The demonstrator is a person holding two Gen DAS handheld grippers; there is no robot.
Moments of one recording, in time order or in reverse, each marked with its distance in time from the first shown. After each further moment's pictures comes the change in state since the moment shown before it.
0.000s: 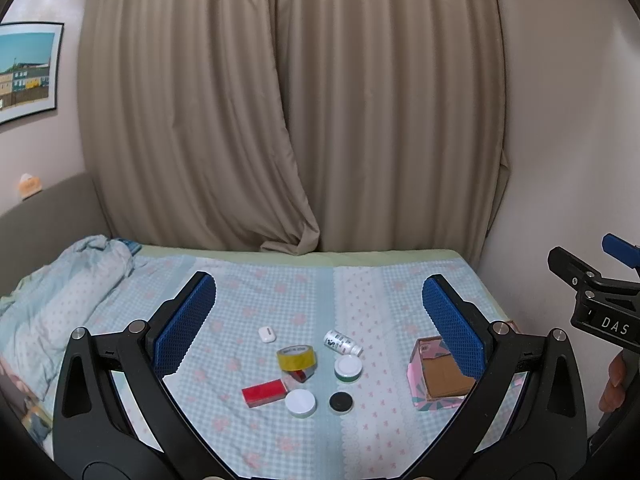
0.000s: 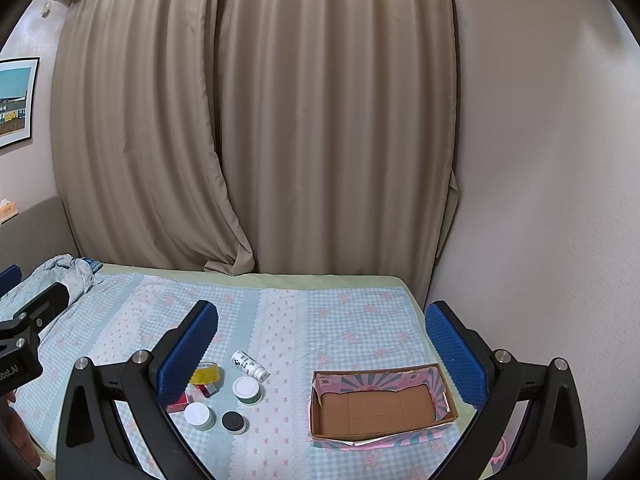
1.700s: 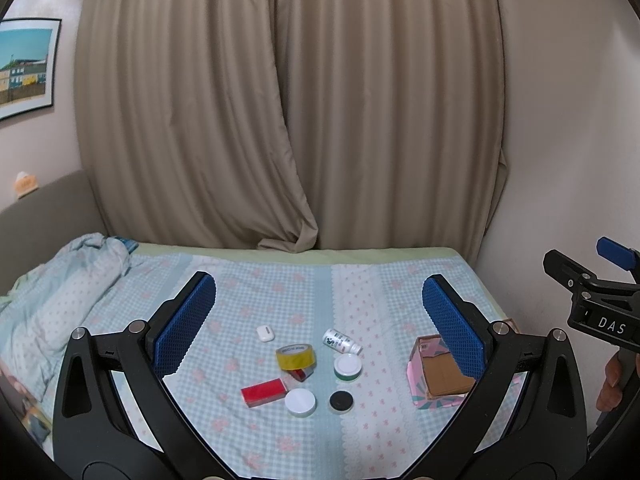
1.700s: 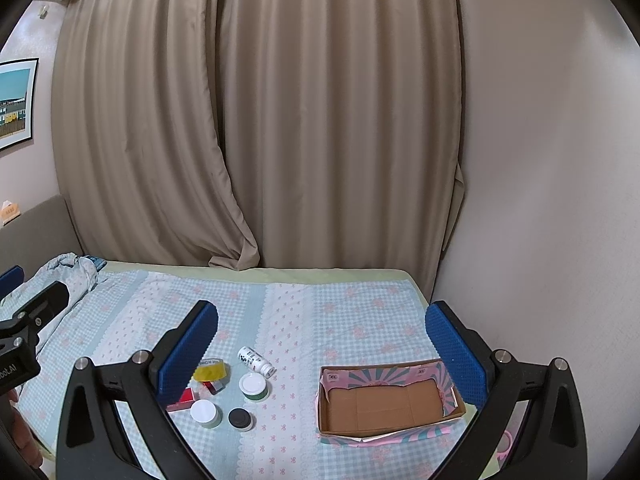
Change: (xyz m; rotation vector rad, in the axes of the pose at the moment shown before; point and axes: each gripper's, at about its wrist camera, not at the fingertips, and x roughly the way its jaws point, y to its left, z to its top) left arm 0.000 0.004 0.000 -0.004 0.002 -0.011; right arm -0.011 0.002 0.005 0.016 0.016 0.022
